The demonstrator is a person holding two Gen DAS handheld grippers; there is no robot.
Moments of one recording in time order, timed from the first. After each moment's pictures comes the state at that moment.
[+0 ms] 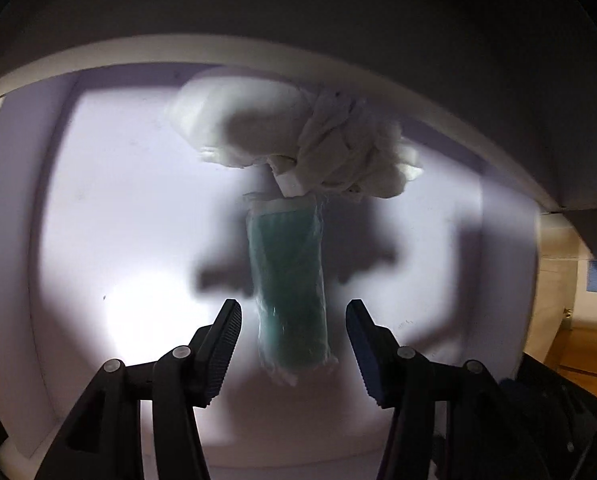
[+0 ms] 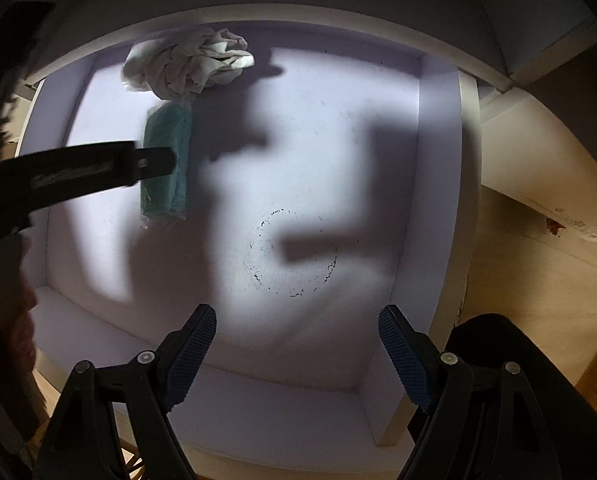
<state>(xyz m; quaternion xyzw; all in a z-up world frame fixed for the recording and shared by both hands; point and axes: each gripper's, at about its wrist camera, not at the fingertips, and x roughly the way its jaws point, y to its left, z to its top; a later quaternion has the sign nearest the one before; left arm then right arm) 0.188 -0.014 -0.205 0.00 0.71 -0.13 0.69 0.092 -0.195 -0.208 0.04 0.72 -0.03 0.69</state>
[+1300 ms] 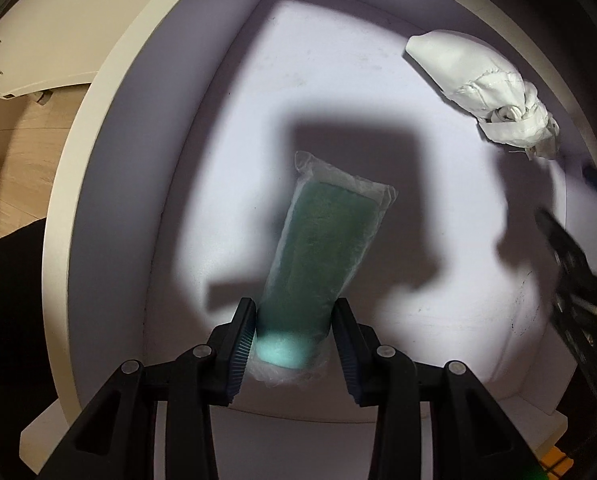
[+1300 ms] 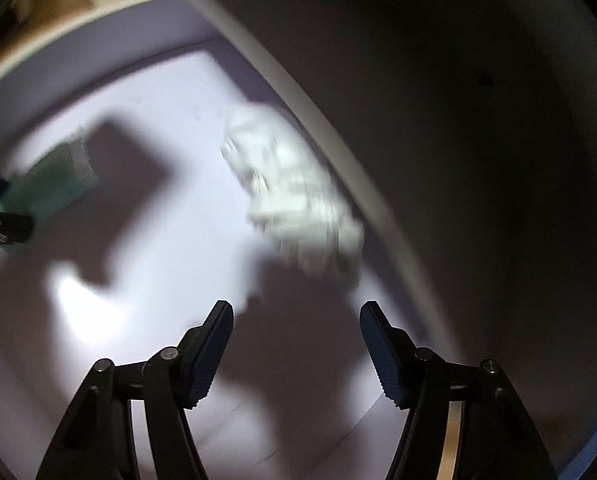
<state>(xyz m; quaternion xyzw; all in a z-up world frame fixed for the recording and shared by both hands) 0.141 0.116 -0.217 0.00 0.73 -0.03 0.68 0.157 -0.067 -0.235 -0.40 0.52 0.07 0.75</state>
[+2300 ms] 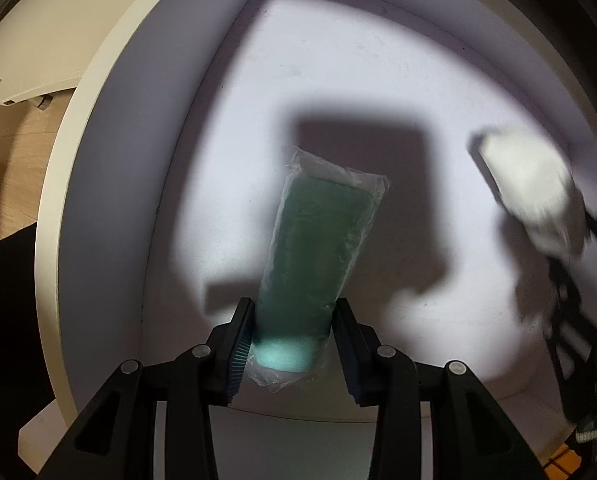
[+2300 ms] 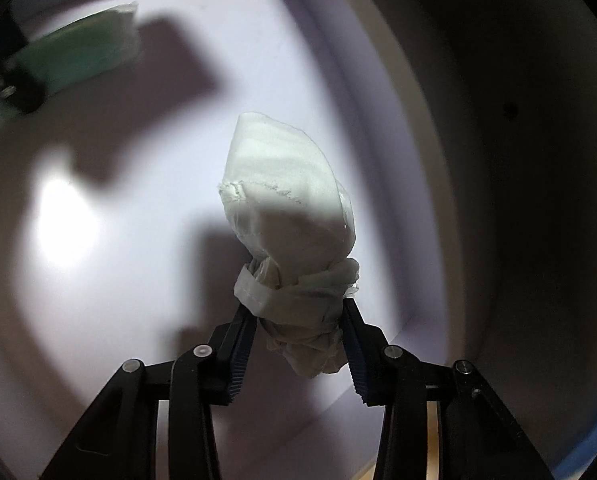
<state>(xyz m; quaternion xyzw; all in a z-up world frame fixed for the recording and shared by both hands) 0.133 0.078 -0.231 0.02 0.73 -0.03 0.68 0.134 -0.042 -0.271 -0.46 0.55 0.07 0.69</state>
